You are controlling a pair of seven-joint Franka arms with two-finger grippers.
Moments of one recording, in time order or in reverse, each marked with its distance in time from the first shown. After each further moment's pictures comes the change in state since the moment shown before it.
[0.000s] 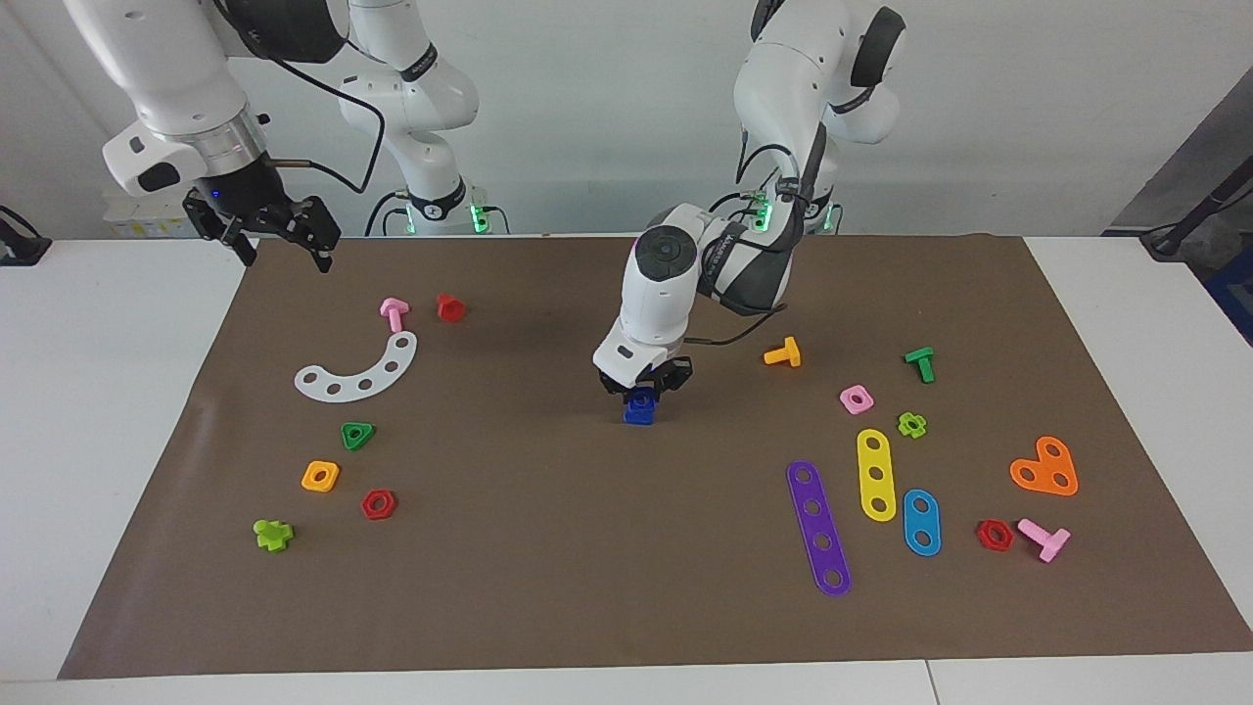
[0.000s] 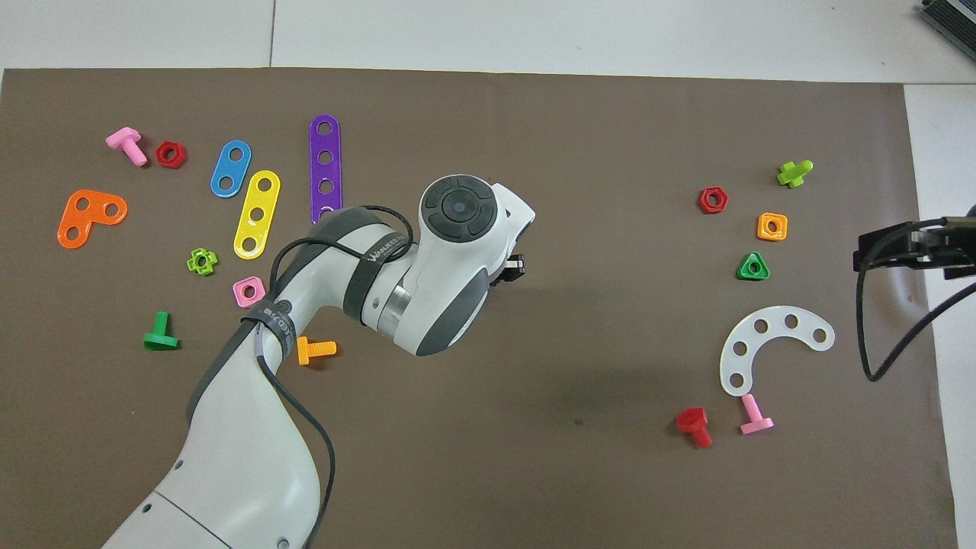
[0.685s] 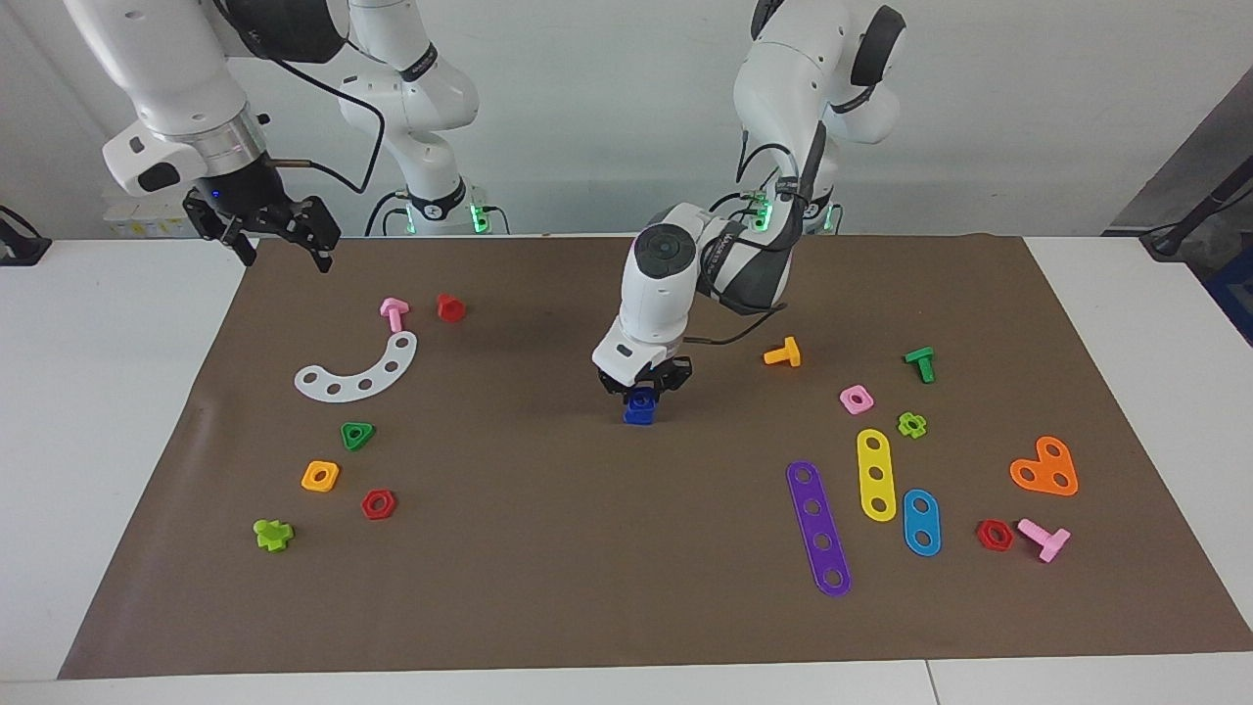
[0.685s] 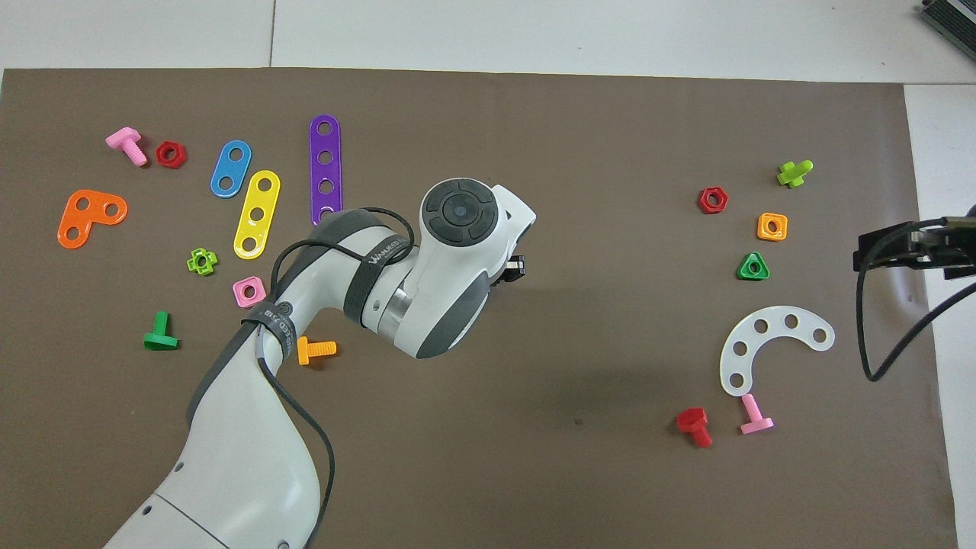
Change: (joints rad) left arm -0.002 -0.005 -0.001 -0.011 0.012 0.014 0.000; right arm 0.000 0.000 0.000 0.000 0.000 0.000 0.000
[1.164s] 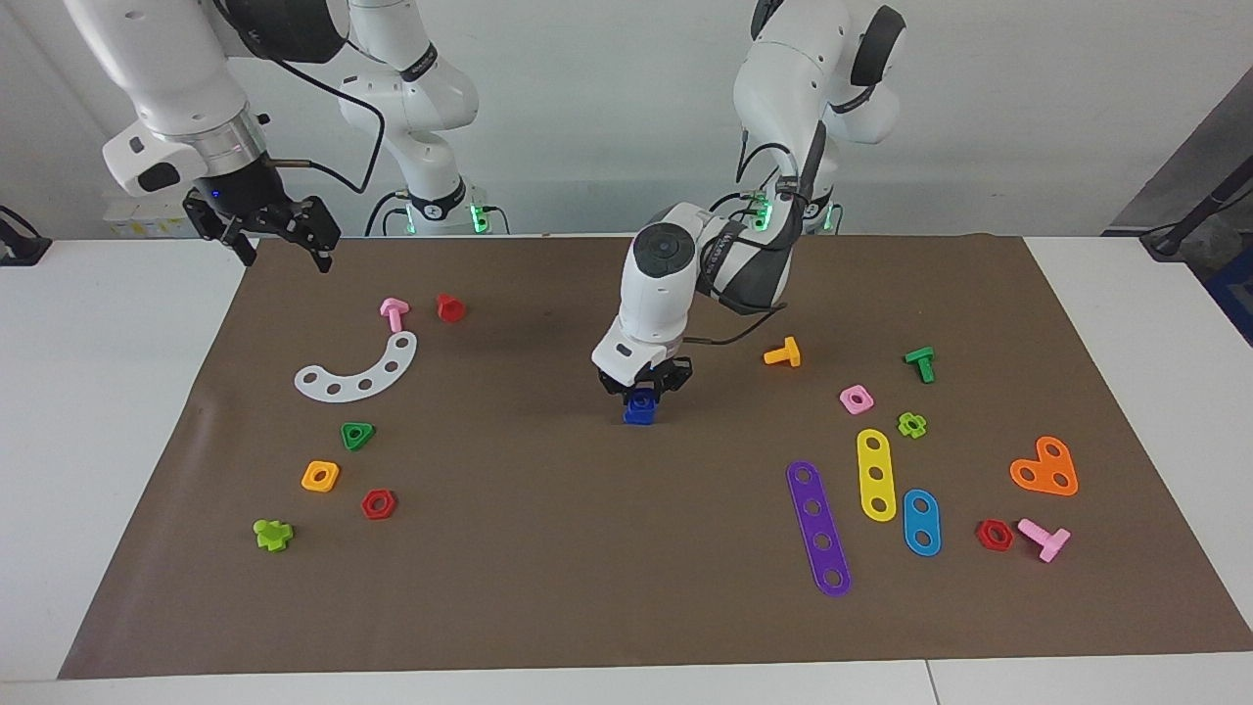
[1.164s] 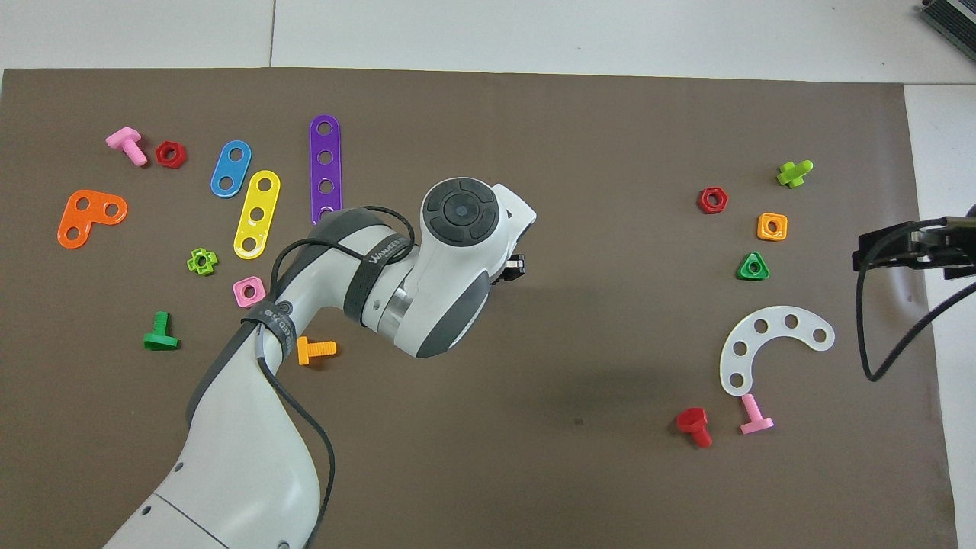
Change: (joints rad) left arm 0.000 0.001 0.002 0.004 0.004 -0.002 0.000; right arm 0.000 0.000 0.000 0.000 0.000 0.000 0.000
